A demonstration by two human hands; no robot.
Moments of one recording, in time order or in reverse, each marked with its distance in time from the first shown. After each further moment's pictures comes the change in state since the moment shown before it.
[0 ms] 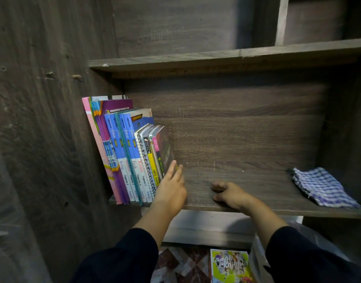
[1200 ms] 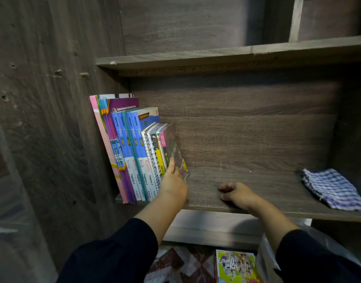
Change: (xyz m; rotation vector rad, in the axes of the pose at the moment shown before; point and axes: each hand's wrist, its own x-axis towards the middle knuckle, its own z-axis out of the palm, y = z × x) left_hand 0.010 -0.017 -0.010 0.125 -0.302 0.020; right_hand 0.005 0.003 0.002 -0.020 0.050 0.009
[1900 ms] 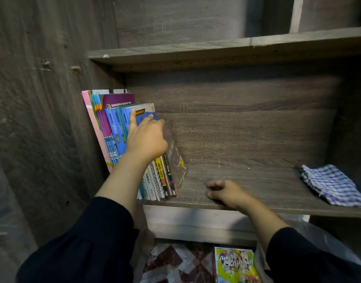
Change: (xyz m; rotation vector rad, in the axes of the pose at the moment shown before) left_hand -0.009 -0.106 -0.030 -0.797 0.522 -0.456; right_hand 0.020 0.005 0.021 -0.047 -0.021 -0.080
